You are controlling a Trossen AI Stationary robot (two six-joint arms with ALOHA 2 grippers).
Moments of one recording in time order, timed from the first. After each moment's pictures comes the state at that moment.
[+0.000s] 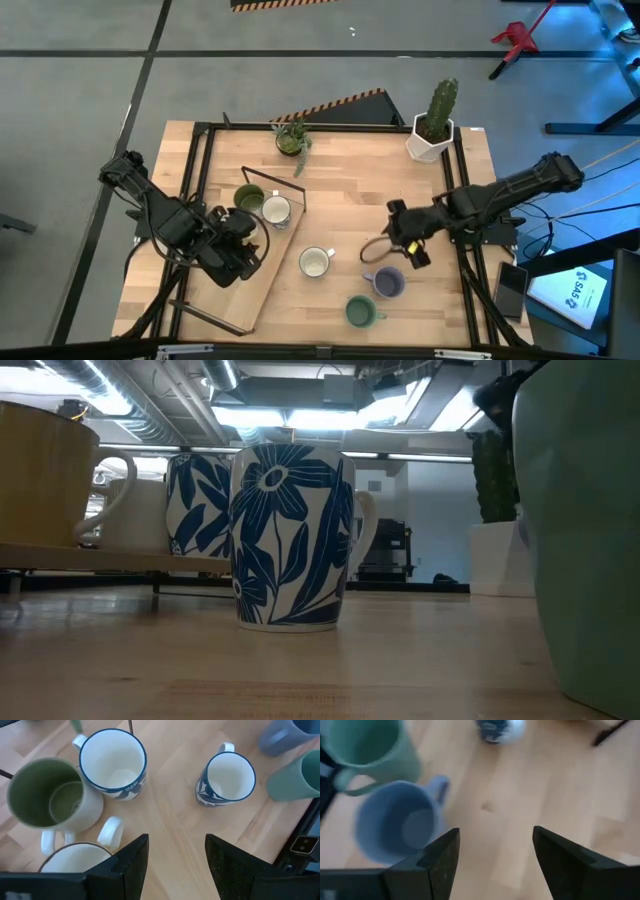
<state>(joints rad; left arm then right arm) -0.66 1.44 1.53 -1.37 -0.49 -1.33 0.35 1.17 0.92 -0.70 -0.01 -0.01</state>
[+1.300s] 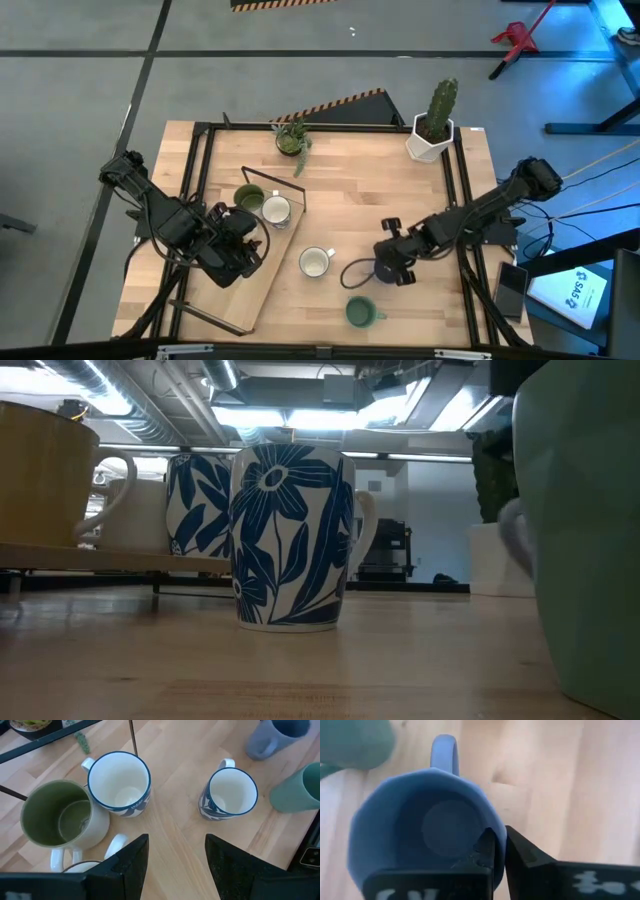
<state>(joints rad) -0.66 1.44 1.53 -1.37 -0.57 -1.30 0.45 1.45 0.94 -0.69 0.12 0.23</state>
